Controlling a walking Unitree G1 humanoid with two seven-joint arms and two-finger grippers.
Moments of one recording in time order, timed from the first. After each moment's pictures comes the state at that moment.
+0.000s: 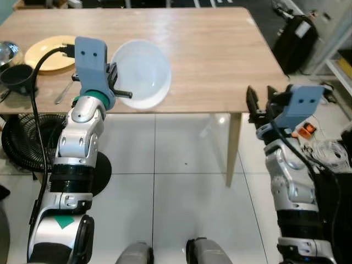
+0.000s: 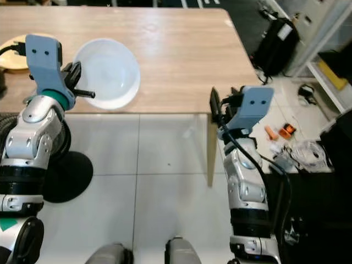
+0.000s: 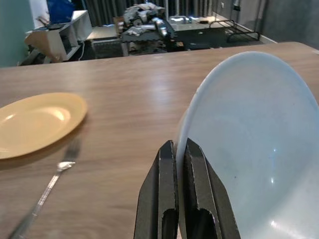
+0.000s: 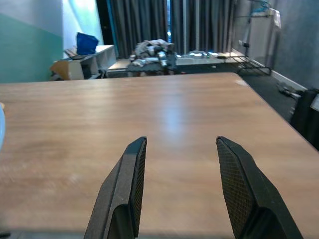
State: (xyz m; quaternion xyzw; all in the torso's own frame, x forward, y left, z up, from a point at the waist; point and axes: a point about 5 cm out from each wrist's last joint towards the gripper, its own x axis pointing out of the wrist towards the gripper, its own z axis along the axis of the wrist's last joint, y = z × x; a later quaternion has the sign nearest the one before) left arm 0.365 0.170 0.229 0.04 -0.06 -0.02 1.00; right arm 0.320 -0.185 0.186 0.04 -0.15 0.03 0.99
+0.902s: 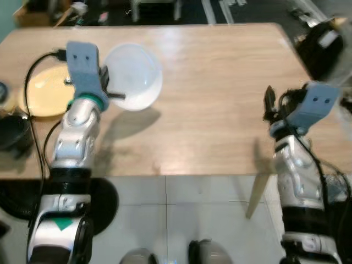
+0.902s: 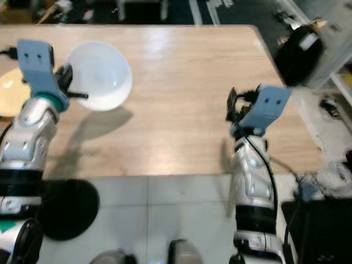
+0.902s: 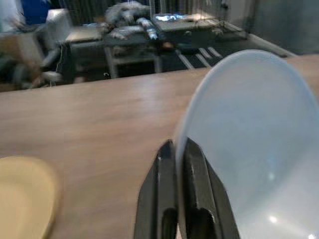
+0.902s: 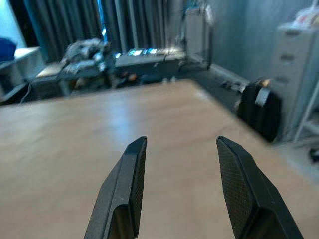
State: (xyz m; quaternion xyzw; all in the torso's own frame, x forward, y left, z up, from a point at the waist) left arm 0.365 0.159 0.227 0.04 -0.06 -0.04 1.00; right arm 0.321 -0.225 0.186 0.04 -0.14 -0.10 0.98
